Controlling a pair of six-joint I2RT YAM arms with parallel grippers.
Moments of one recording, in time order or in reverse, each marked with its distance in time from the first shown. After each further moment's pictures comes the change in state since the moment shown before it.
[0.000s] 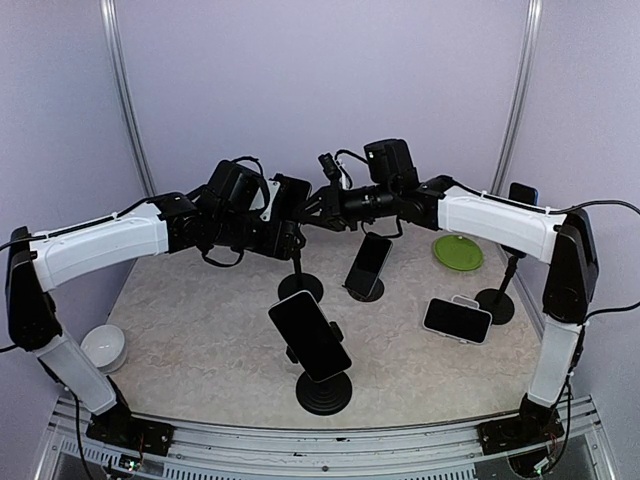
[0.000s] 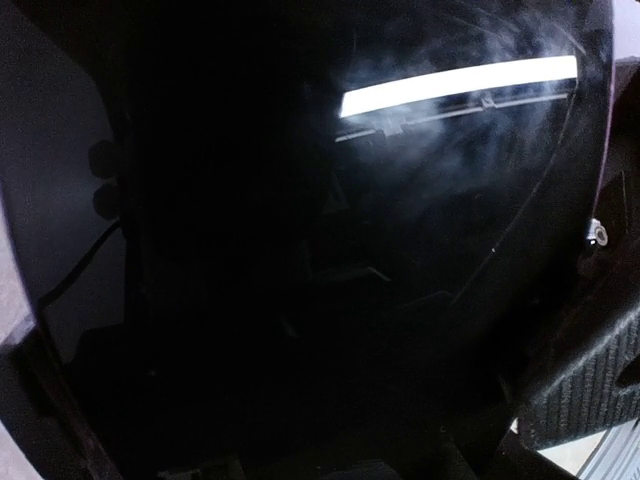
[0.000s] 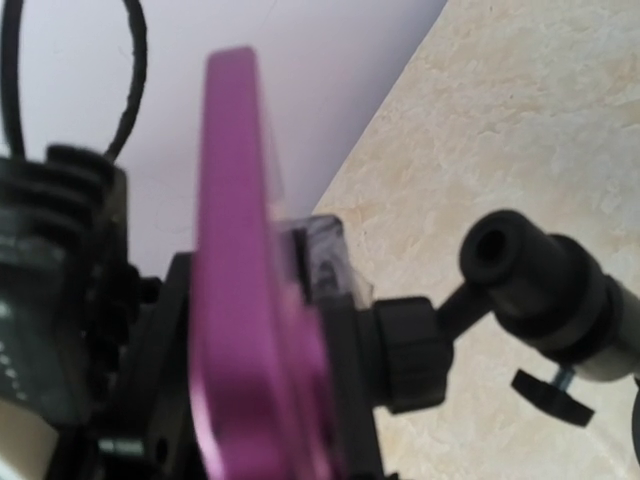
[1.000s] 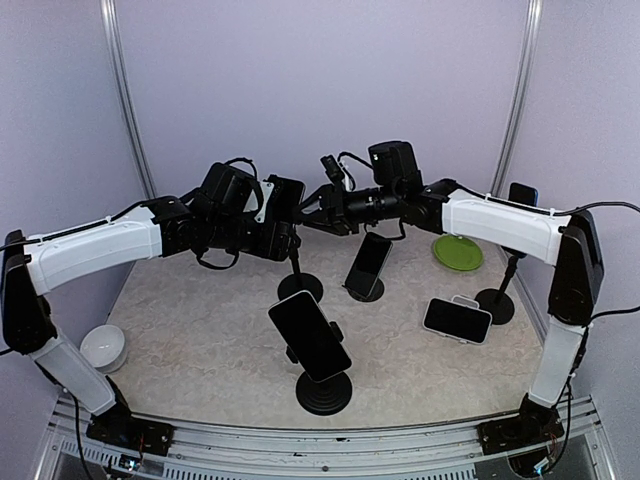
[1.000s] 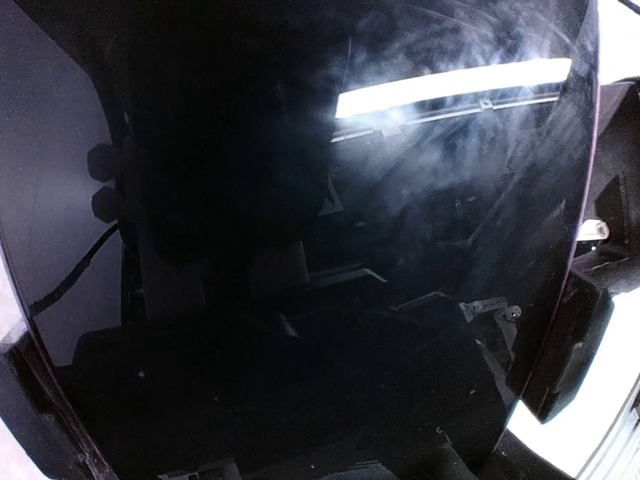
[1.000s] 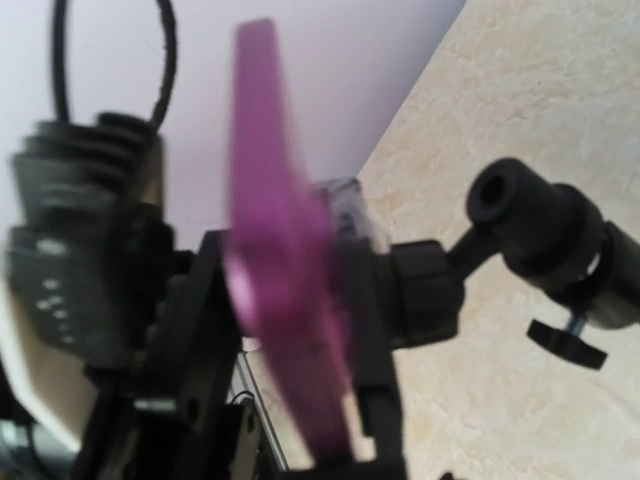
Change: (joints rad) left arm 0.003 -0.039 -0.050 0.026 0.004 0.017; right arm -0.001 -0.043 -0.067 0.055 -0.035 0.040
